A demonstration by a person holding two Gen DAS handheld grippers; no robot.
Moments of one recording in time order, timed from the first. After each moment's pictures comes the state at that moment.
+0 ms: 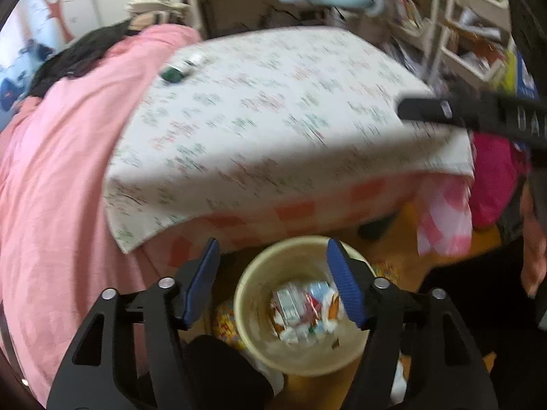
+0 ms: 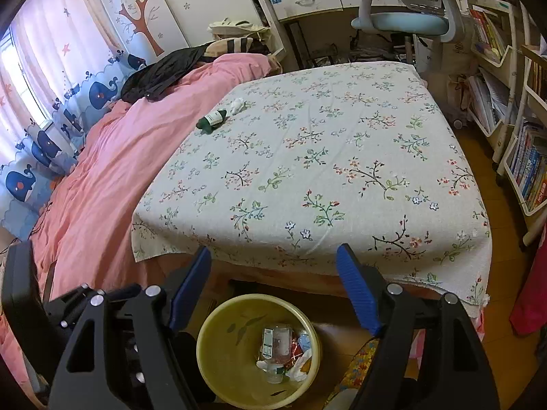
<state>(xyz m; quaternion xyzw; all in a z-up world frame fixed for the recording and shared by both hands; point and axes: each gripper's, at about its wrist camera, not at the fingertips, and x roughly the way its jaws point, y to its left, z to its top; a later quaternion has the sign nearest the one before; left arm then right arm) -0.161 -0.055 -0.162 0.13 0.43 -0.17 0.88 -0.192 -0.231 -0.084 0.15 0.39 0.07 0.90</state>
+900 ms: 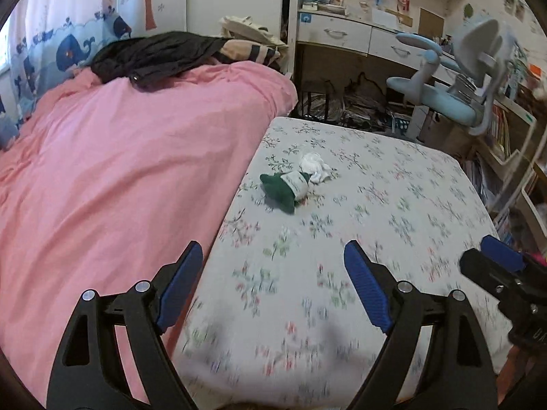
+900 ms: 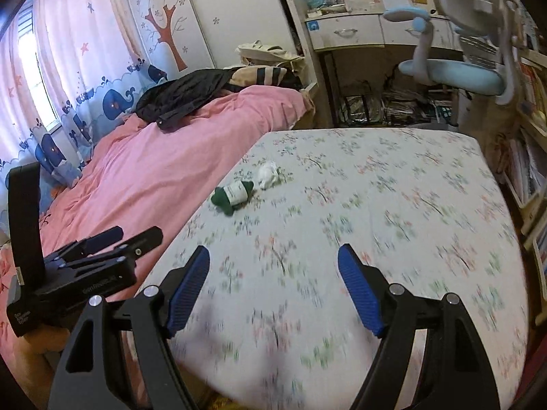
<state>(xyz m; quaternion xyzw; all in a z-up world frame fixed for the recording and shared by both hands) 0.071 0.001 -0.111 -0.01 0.37 -0.05 0.93 -0.023 -0.187 -0.055 0.11 0.34 0.12 0.93</state>
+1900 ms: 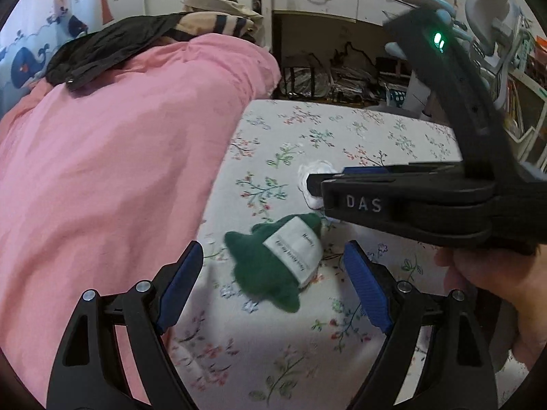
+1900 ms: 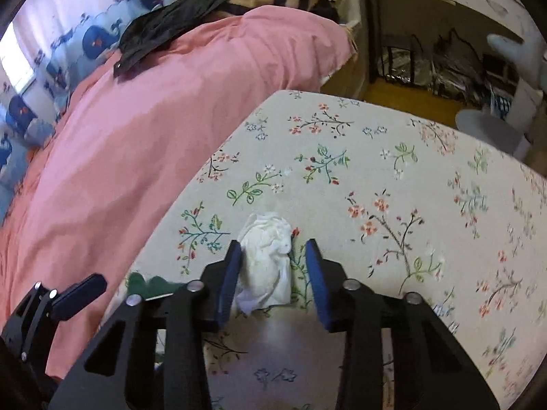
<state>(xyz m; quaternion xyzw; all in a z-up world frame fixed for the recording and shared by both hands) 0.218 -0.034 -0.172 0.04 0.41 -0.09 0.91 0.187 -0.139 -0.114 0.04 0.47 0.17 0.87</state>
